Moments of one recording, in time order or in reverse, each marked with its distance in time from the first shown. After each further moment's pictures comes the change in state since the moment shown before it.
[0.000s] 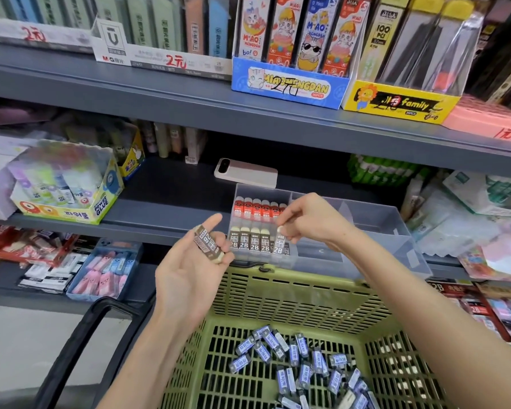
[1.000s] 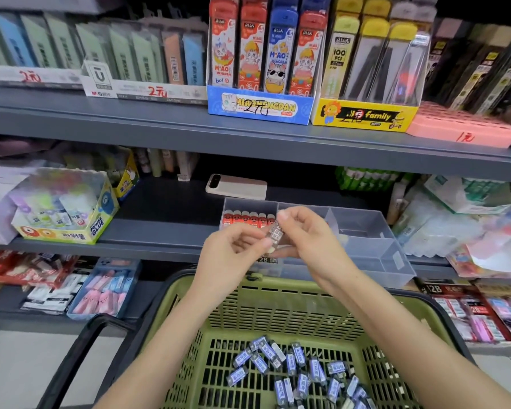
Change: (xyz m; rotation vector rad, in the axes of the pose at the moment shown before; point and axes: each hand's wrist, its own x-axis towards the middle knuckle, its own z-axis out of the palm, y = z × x) left_hand 0.020 -0.019 0.047 1.221 -0.132 0.311; right_hand -0.052 0.004 0.014 0.823 0.112 -0.206
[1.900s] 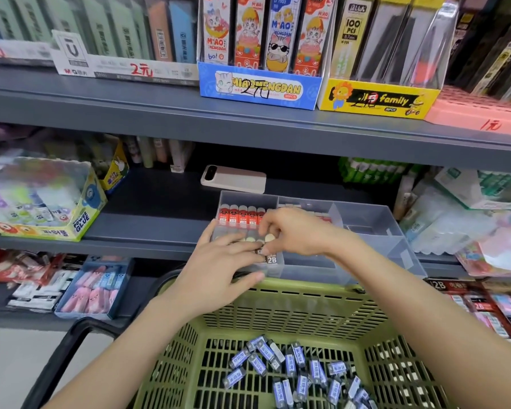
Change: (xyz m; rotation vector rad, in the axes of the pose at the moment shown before) left_hand 0.008 -0.042 -0.015 0.852 -0.367 0.396; right_hand 0.063 0.005 -0.014 -1.258 -0.453 -0.015
